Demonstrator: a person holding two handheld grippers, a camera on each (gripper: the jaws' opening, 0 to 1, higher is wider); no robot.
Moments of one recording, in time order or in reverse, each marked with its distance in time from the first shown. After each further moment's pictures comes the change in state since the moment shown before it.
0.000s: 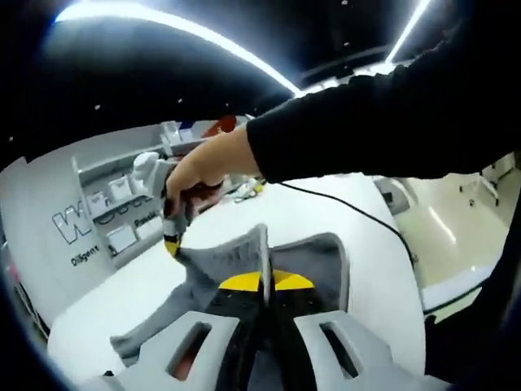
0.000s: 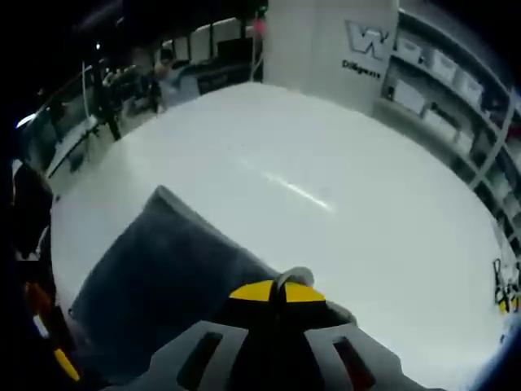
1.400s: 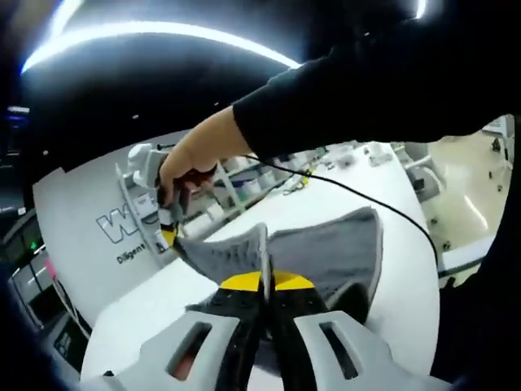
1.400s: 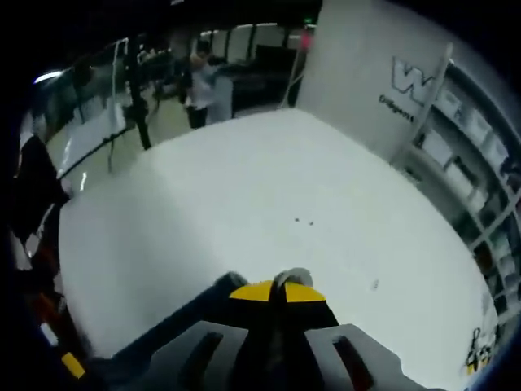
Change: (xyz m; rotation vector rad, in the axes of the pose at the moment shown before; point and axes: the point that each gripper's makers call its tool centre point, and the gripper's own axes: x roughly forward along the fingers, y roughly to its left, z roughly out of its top) left arm -0.114 0.069 -0.022 0.067 0.036 0.248; right arm 0.007 0.135 0.131 -0.239 -0.022 0.015
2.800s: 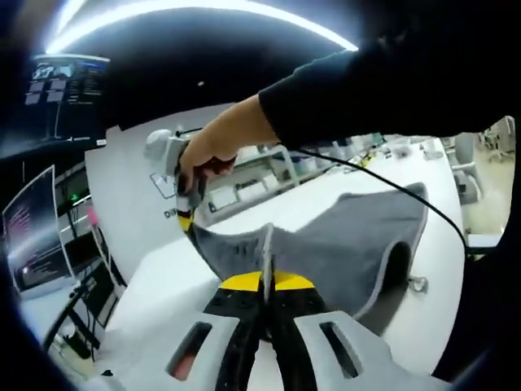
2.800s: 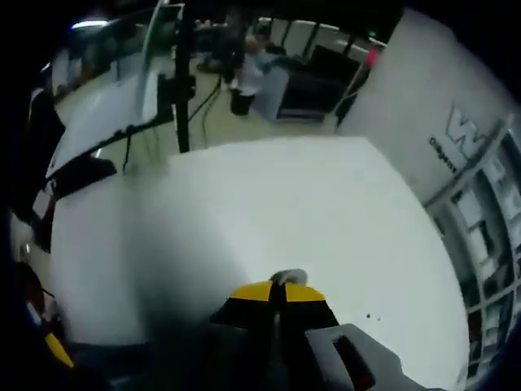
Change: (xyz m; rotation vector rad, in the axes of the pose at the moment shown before) left arm -0.113 0.107 -0.091 -0.172 0.125 0.276; right arm 0.109 0.154 0.134 -0.249 0.008 0.083
